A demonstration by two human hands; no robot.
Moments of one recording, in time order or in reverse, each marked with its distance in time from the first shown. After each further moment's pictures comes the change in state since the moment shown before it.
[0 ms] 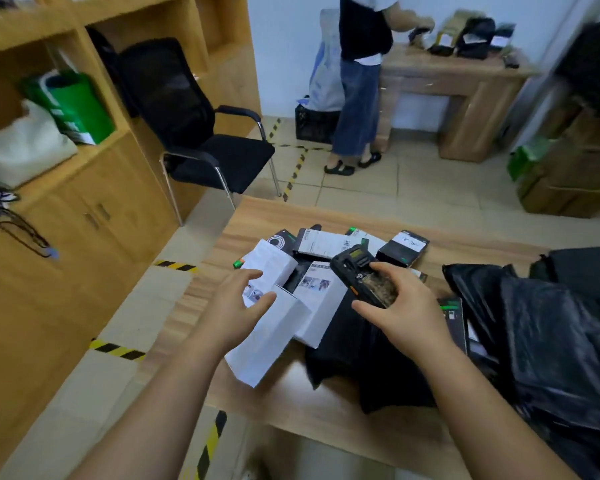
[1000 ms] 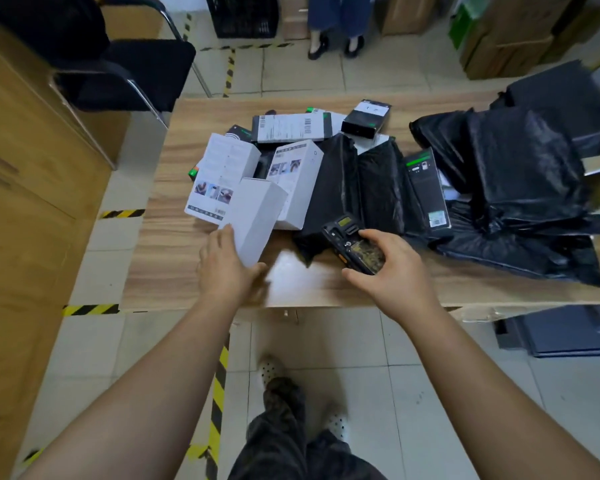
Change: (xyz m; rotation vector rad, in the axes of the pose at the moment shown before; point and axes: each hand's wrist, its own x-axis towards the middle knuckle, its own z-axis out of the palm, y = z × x) left_hand -0.050 -0.099 0.078 0.378 -0.099 -0.071; right_hand -0.154 0.030 0.071 -0.048 0.041 0.263
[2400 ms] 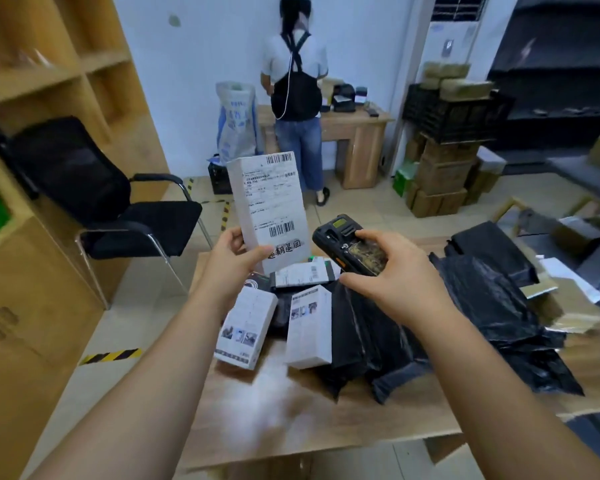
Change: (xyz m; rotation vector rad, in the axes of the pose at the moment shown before) left_hand 0.088 0.084 -0.223 -1.183 -0.163 0.288; right_hand 0.042 -0.202 -0.109 -0.084 0.289 -0.193
